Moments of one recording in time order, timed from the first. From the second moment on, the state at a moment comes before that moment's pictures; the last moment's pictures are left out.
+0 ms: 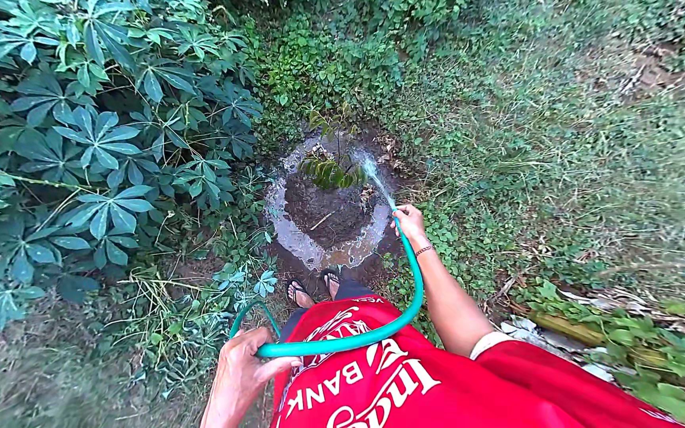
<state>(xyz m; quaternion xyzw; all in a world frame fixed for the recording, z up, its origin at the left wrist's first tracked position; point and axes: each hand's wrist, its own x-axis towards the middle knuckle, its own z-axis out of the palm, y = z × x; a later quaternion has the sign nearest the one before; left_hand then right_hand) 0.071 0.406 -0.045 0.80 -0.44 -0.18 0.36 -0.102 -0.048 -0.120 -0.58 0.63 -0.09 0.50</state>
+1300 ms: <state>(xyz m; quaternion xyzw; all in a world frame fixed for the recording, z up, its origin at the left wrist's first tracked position) 0.077 0.473 -0.031 0.82 -0.37 -0.16 0.40 0.010 0.015 -0.144 -0.63 0.50 0.01 0.59</state>
